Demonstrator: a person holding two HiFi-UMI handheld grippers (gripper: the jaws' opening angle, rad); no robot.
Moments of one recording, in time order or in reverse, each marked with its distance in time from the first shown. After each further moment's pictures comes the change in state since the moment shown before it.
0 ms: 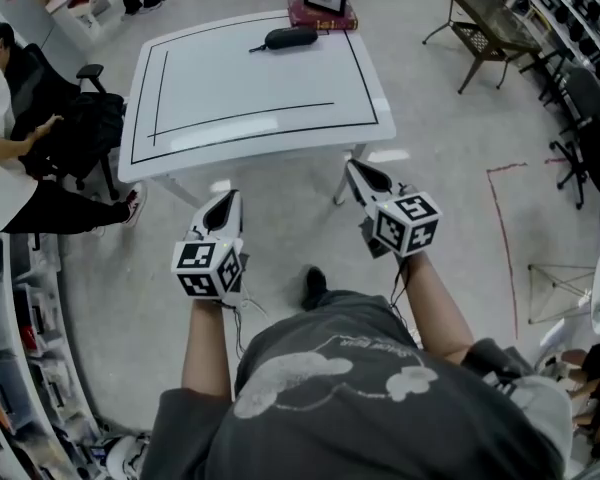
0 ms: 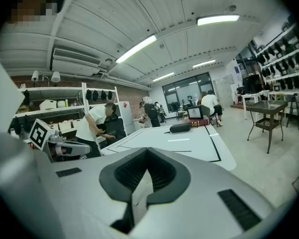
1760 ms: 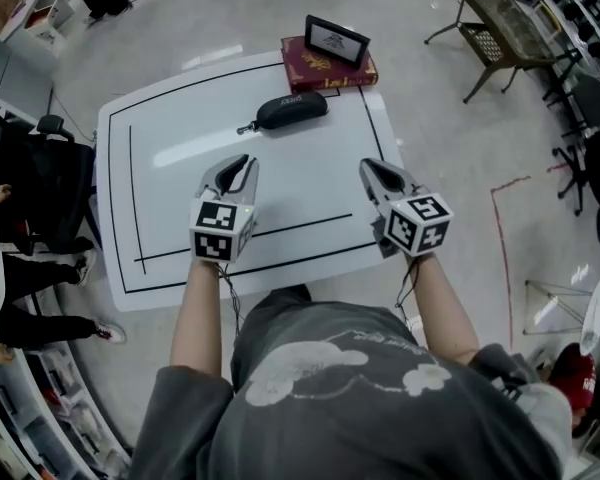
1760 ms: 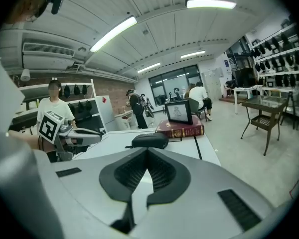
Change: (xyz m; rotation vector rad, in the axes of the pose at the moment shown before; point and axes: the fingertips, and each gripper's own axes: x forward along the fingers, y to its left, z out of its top) left arm 0.361 0.126 0.129 0.236 0.127 -0.153; right arm 0.246 -0.209 0.088 0.067 0.092 -0.138
